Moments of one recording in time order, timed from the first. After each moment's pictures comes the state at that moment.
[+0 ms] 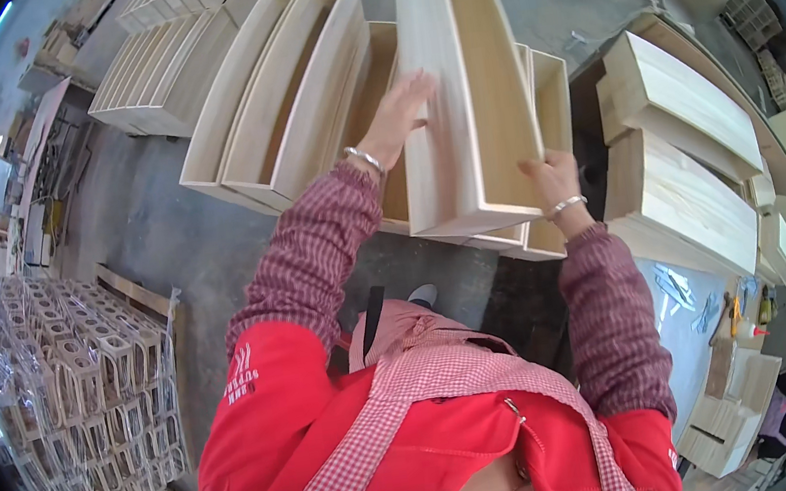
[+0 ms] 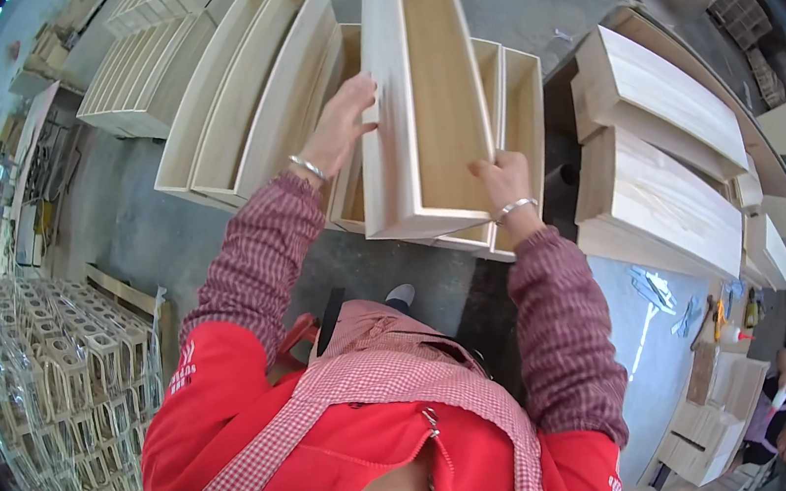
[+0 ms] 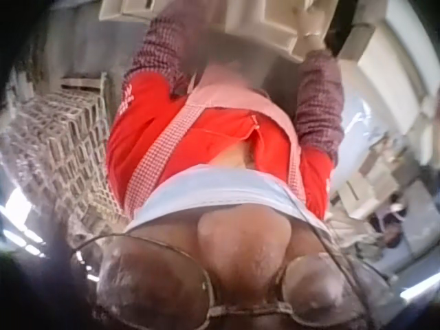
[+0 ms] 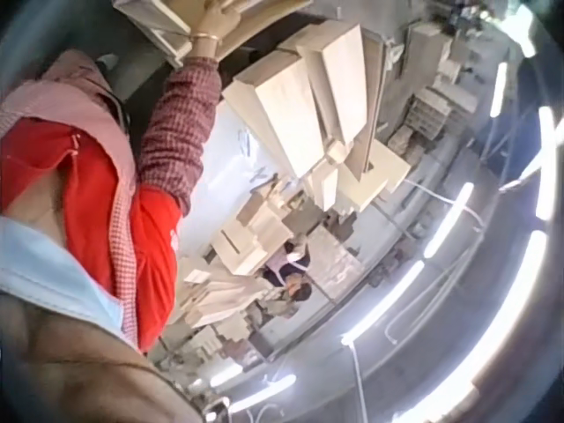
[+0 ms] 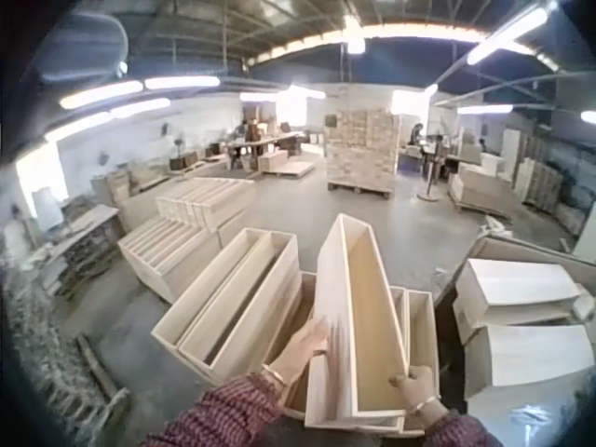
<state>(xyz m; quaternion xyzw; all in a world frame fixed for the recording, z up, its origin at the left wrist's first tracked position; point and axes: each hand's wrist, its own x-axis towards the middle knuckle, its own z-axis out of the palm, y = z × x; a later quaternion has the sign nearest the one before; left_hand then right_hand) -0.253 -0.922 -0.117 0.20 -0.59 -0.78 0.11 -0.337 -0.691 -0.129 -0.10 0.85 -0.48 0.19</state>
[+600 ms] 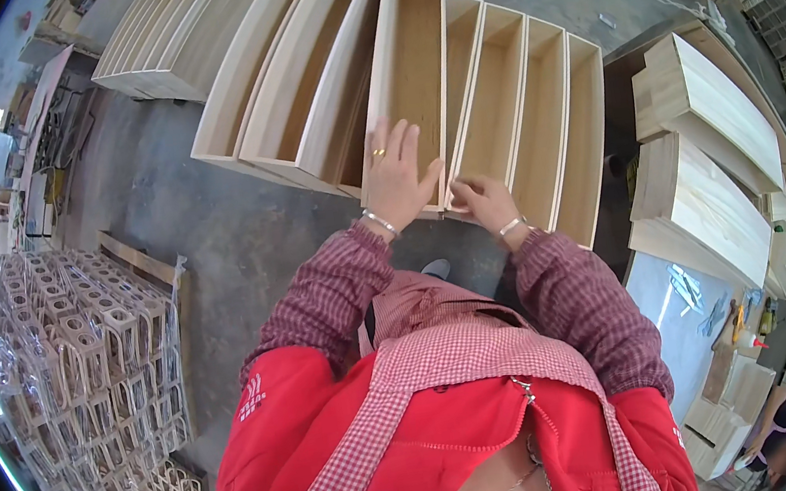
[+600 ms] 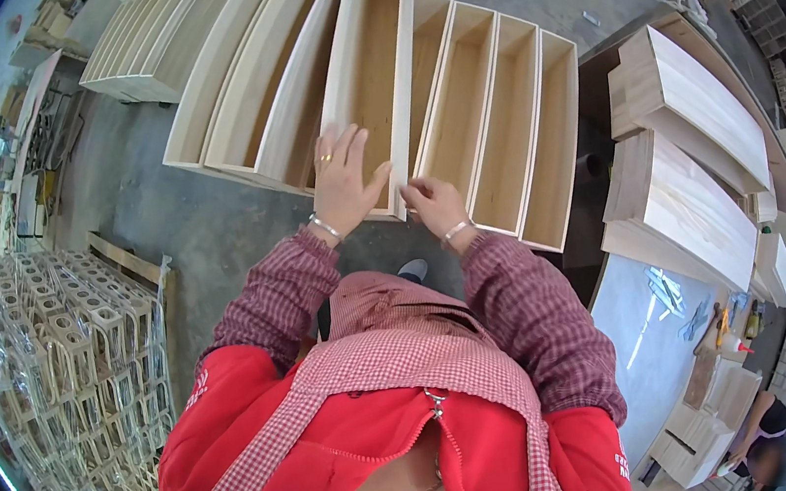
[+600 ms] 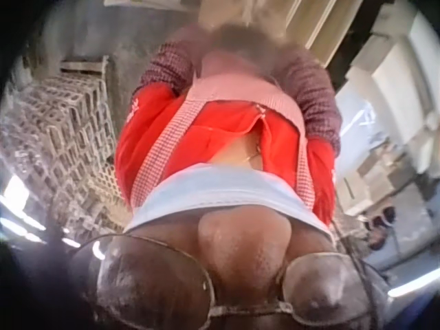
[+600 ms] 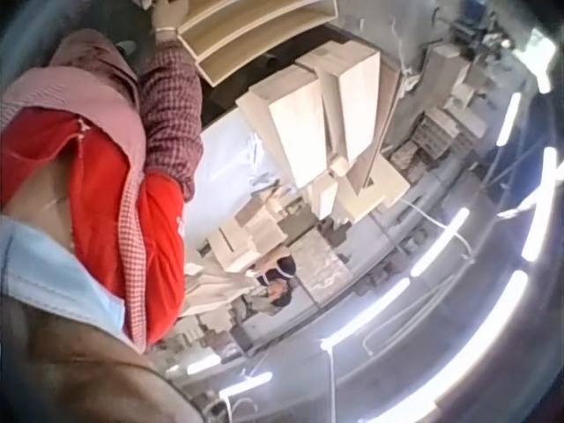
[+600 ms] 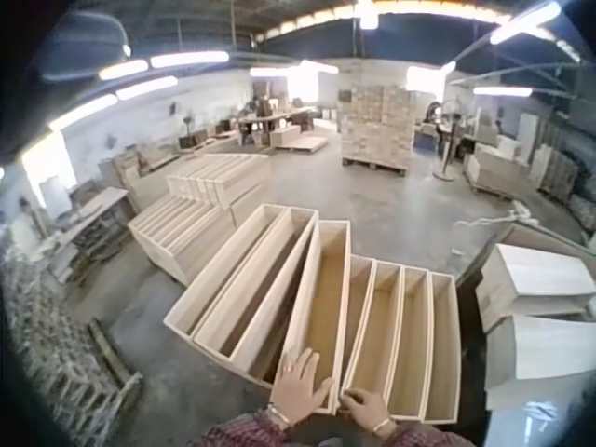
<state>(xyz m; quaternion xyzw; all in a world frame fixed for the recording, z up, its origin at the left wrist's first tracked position) -0.165 -0.916 -0.186 0.18 -0.94 -0.11 0.26 -0.247 -0.769 -0.205 -0.13 0.76 -0.50 0.39</state>
